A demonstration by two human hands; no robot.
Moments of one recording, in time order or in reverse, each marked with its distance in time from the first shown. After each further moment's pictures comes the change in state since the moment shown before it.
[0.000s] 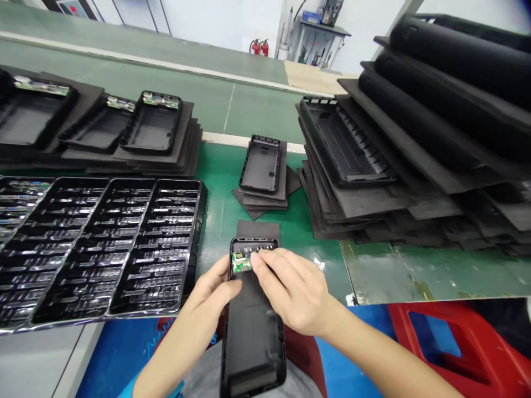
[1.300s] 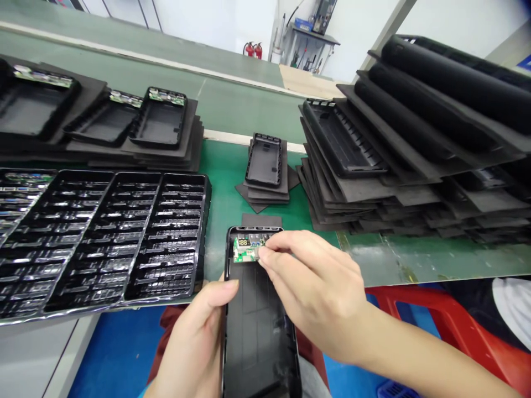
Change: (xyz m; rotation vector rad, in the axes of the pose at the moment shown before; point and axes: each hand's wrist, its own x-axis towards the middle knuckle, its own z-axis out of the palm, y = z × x) left_hand -0.042 0.024 0.002 -0.636 -0.119 -0.421; right_hand 0.044 -0.028 -0.039 0.113 -0.115 0.254
